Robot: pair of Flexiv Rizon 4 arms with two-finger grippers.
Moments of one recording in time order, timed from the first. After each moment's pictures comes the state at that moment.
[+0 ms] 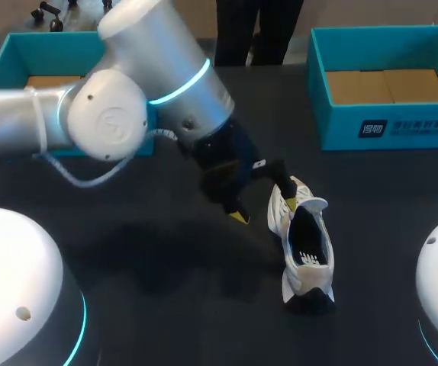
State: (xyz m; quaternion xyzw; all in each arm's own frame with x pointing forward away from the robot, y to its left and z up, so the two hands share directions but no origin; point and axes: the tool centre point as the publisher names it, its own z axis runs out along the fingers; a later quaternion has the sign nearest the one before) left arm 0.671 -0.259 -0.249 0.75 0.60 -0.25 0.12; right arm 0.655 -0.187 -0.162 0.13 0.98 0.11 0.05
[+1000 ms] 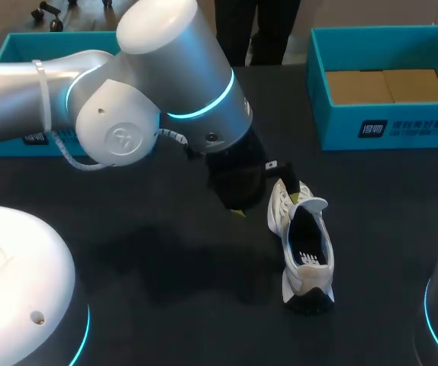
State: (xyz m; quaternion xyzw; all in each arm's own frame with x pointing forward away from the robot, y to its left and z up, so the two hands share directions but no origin) left arm 0.685 -0.254 -0.251 0.70 0.69 -0.15 0.14; right arm 0.654 -0.187 -0.162 0.13 0.98 0.11 0.05
